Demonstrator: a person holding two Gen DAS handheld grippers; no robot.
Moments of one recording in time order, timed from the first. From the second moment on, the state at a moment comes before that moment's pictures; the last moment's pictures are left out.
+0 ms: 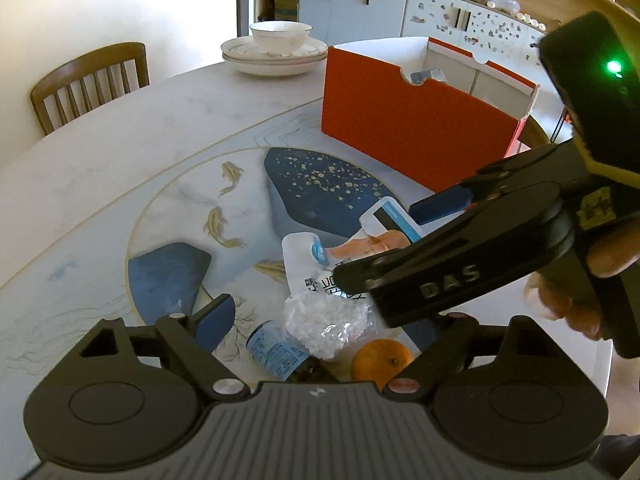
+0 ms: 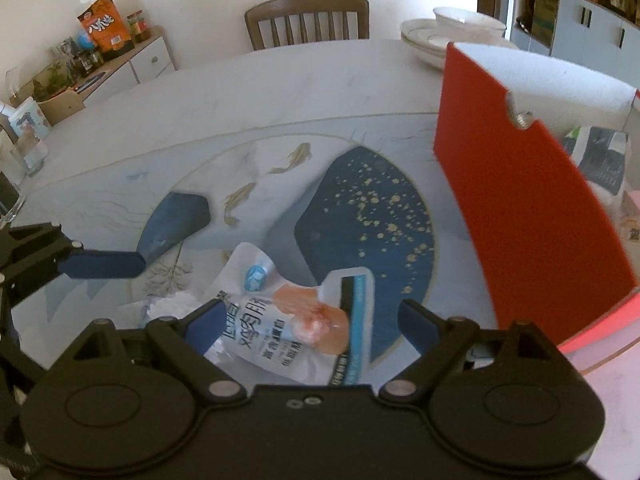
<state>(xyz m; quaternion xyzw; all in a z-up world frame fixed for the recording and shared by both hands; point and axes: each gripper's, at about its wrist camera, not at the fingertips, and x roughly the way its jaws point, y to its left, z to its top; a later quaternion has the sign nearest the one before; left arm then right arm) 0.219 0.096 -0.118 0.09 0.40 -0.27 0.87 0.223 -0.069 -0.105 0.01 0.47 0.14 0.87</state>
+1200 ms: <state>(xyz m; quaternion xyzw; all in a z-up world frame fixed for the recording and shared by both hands) 0.225 0.095 -0.120 0.09 0.41 -0.26 0.87 0.209 -0.064 -0.085 0.03 0.43 0.15 0.89</state>
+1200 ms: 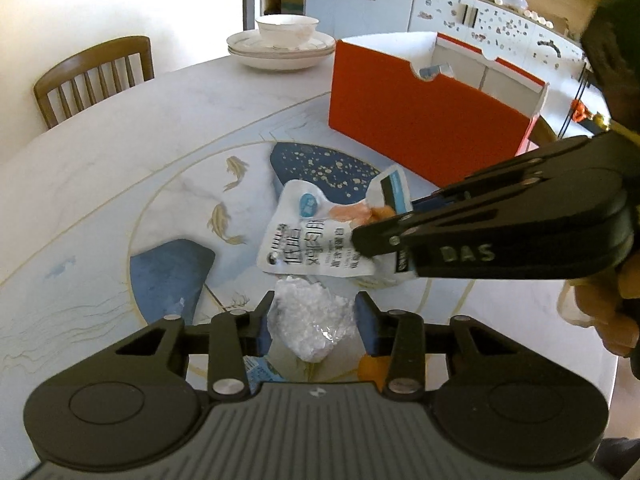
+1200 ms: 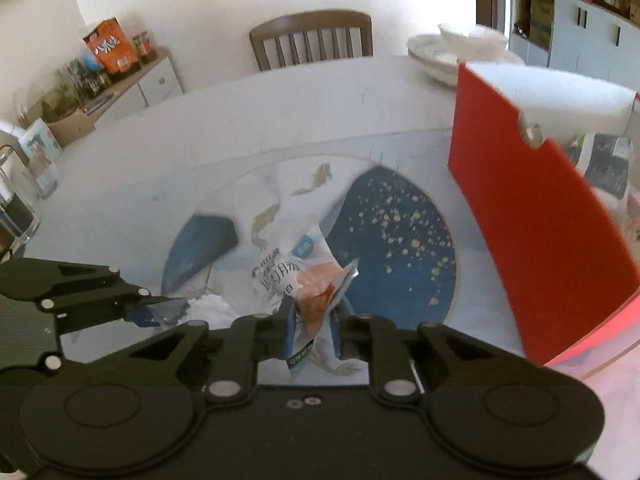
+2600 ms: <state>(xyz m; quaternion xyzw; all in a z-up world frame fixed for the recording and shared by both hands) 0.215 0.000 -0.004 0.03 0.34 -0.32 0.89 0.146 -0.210 0.028 0.08 0.31 0.10 0.94</state>
